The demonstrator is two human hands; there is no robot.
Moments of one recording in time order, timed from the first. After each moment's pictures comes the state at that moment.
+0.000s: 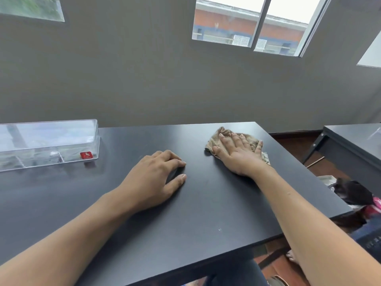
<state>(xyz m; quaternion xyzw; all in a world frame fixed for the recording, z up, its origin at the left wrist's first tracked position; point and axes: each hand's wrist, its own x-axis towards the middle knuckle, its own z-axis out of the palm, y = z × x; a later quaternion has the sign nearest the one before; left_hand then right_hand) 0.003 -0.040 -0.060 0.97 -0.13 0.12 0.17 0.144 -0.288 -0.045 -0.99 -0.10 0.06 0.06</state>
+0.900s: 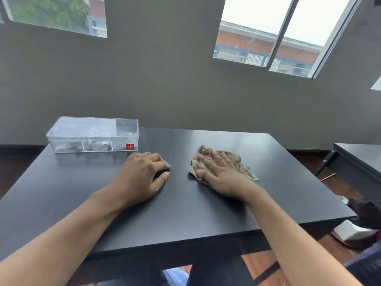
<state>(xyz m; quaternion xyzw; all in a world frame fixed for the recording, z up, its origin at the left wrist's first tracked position) -0.069 0.035 -0.062 0.97 -0.08 0.18 0.14 0.028 -0.219 -0.034 -0.97 -0.22 0.11 0.09</state>
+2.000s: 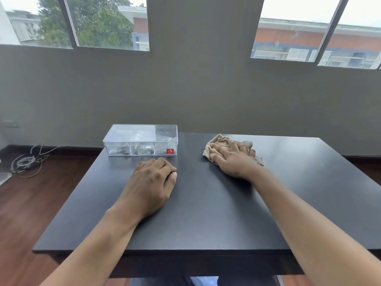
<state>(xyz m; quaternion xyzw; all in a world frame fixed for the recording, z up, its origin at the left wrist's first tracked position) -0.120 0.072 -0.065 0.97 0.06 0.22 0.10 0.080 -0.126 -0.039 -0.96 -0.26 0.07 0.07</state>
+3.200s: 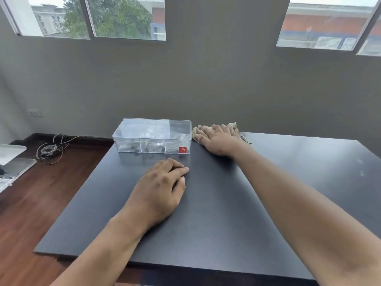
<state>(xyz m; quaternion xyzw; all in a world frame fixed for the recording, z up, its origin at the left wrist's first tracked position) -0.123 0.068 -0.066 0.96 0.08 0.22 0.17 0.129 -0.020 -0.039 -0.94 -0.34 0.08 0.07</state>
